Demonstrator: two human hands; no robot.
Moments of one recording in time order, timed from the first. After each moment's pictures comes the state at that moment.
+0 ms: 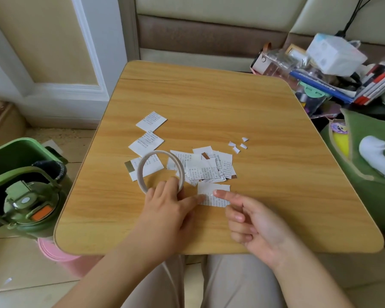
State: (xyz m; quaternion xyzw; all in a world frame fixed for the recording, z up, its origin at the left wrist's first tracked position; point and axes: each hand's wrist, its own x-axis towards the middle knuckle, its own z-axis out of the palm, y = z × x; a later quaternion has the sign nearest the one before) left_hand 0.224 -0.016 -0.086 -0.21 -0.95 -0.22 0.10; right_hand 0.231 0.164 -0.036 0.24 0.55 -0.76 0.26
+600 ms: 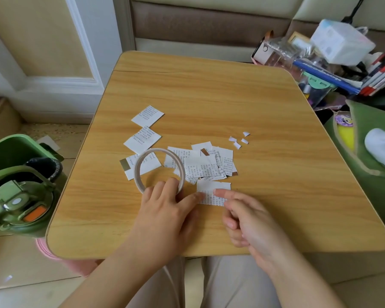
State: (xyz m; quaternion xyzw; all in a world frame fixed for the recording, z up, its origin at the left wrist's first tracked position) left_hand 0.226 -0.012 -0.092 -0.21 -0.95 -0.18 0.14; right_hand 0.234 0.153 -0.044 0.22 0.68 -0.67 0.20
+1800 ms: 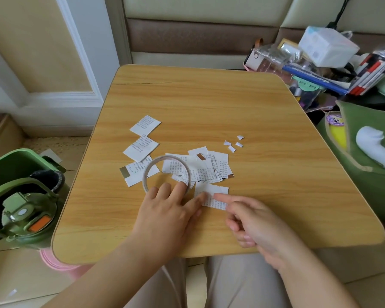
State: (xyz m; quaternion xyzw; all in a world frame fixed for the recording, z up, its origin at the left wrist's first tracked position) left_hand 0.215 -0.011 -0.096 -0.28 -0.94 -0.05 0.21; right_hand 0.237 0.163 -0.032 0.20 0.70 -0.64 0.23
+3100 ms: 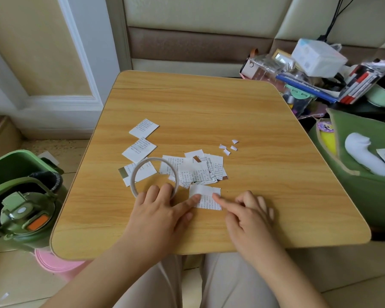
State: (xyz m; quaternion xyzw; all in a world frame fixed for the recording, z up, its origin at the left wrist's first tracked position) left_hand 0.224 -0.018 -0.095 -0.24 -0.95 -0.11 0.19; right_hand 0.245 0.182 -0.087 0.01 0.98 -0.19 -0.03
